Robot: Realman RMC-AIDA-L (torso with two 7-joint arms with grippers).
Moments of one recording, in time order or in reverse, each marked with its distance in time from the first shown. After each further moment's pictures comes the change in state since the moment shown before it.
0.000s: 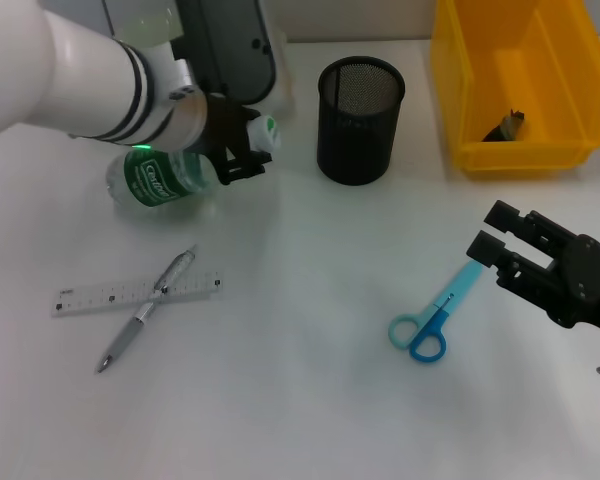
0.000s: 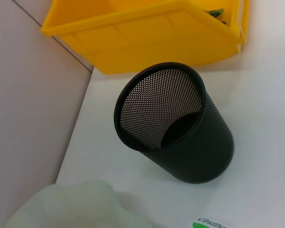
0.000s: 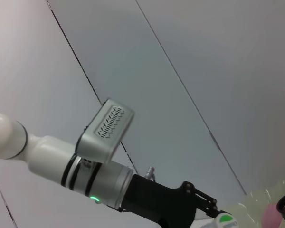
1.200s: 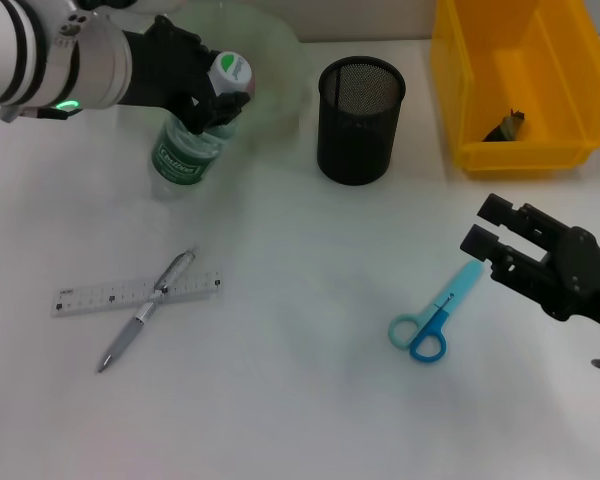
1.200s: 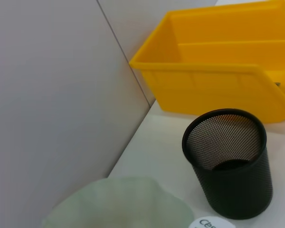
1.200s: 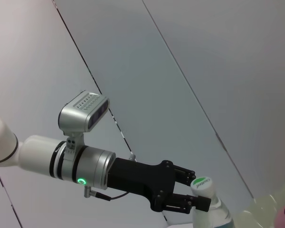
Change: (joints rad) left arm 0.112 0.004 -0.232 0.122 -0.211 0.030 0.048; right arm 0.020 0.000 -0.003 0.000 0.000 -0.001 0.004
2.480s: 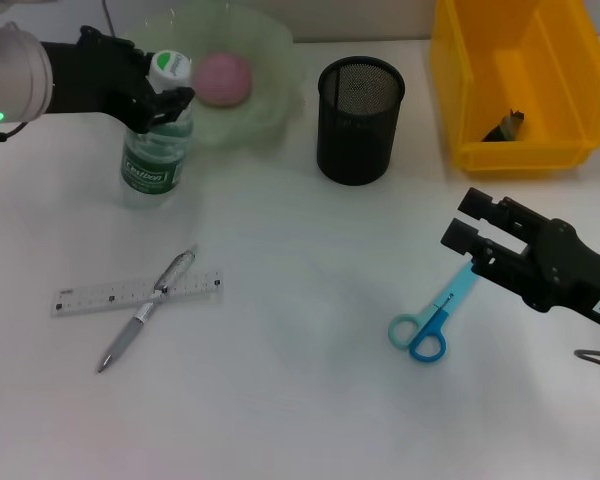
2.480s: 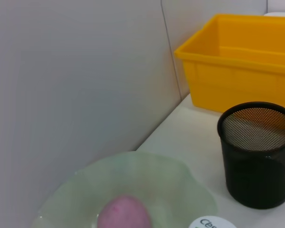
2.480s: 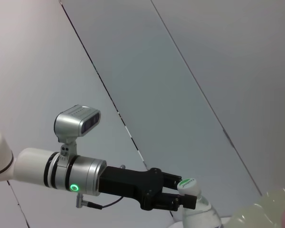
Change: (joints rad) left arm 0.095 0.000 -0.145 0.004 -0.113 0.025 0.030; right arm 0.038 0.002 0.000 0.023 -0.013 0.019 0.000
